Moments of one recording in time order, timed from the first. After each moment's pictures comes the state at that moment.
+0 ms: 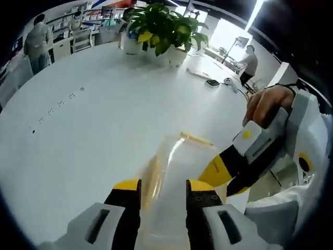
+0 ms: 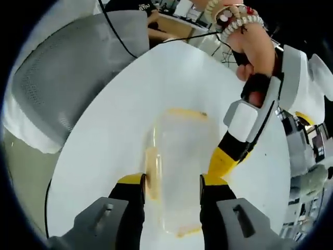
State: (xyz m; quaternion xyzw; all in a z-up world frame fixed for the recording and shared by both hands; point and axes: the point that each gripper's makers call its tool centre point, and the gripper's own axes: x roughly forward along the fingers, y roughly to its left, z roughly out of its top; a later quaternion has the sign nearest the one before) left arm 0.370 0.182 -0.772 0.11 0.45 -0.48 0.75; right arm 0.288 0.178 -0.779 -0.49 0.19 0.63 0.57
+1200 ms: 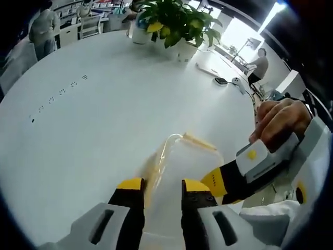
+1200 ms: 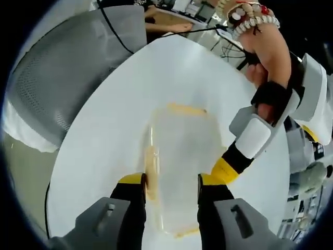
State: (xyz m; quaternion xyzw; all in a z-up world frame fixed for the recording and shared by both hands) left arm 0.368 0.176 -0.777 0.11 0.50 -0.44 0.74; right arm 0.290 0.179 -0.785 -0.50 0.21 0.61 0.57
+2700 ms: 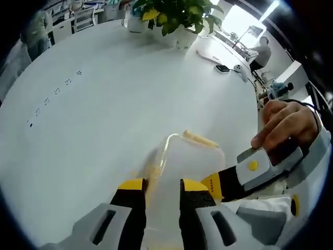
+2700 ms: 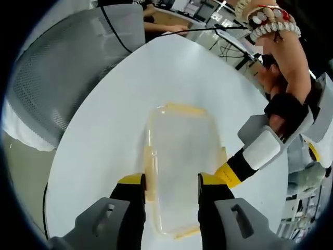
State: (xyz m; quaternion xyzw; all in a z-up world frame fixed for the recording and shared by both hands) left arm 0.378 0.172 -0.781 0.16 0.55 -0.43 0.70; right arm 0.294 0.179 -0.785 -0.50 0.20 0.61 0.58
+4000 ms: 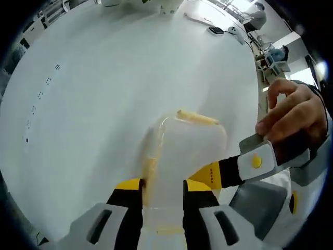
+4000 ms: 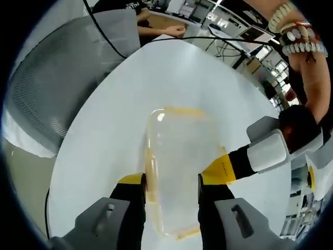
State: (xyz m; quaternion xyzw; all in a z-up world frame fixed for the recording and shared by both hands) left arm 0.362 0.189 -0.778 0.28 0.62 -0.43 0.60; right arm 0.299 0.187 -0.784 -0.49 0.22 0.61 0.59
